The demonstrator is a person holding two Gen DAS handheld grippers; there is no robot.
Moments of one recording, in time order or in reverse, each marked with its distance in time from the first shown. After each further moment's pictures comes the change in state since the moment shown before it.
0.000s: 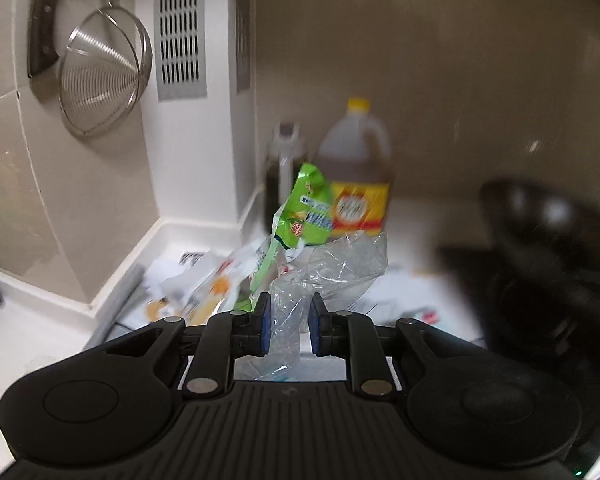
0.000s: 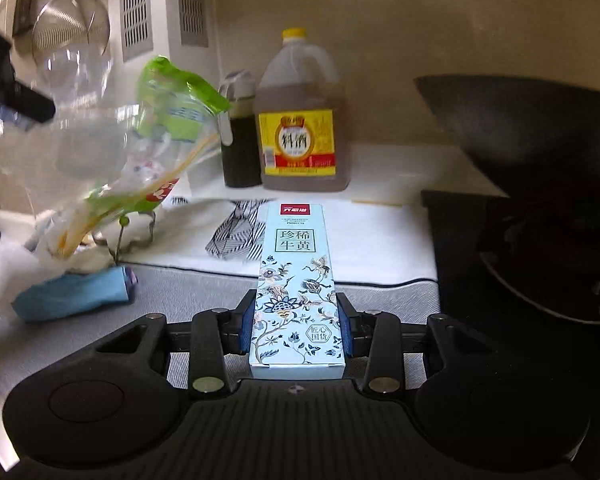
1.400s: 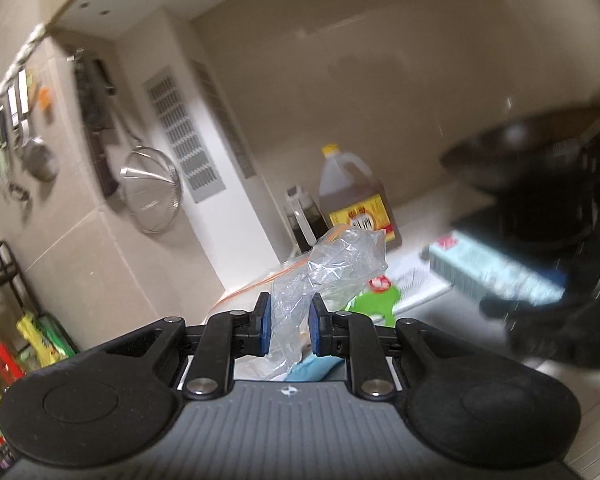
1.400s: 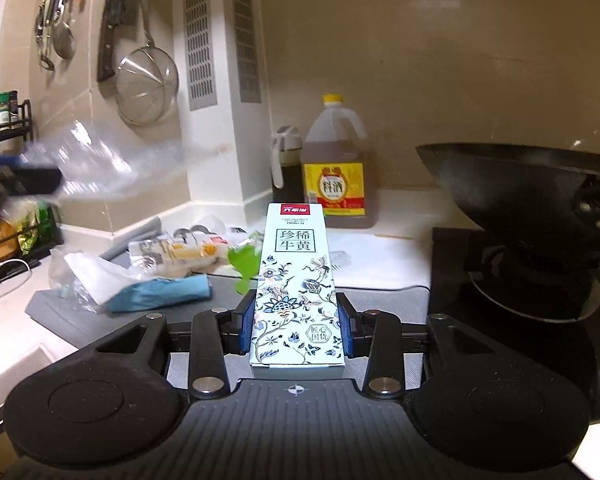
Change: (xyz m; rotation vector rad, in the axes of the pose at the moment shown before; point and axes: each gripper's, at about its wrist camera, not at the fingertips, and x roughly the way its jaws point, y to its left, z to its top) left arm -0.084 -0.077 -0.148 0.416 -0.304 0.264; right arm -0.108 -0.003 -0.021 -0.042 -0.112 0.116
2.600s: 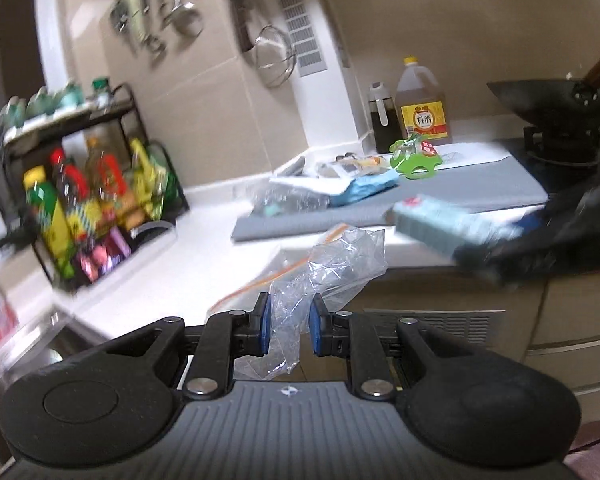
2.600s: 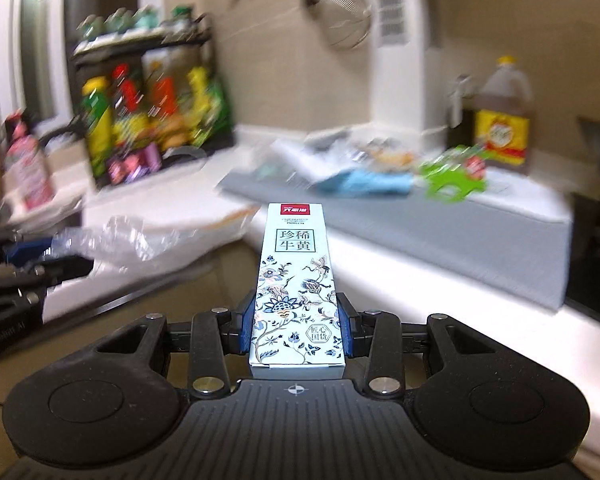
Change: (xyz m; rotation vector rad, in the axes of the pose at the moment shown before) left arm -0.208 0.028 -0.130 -0.269 0.273 0.171; right arm -0.100 0.092 -0.059 -0.210 0.225 0.417
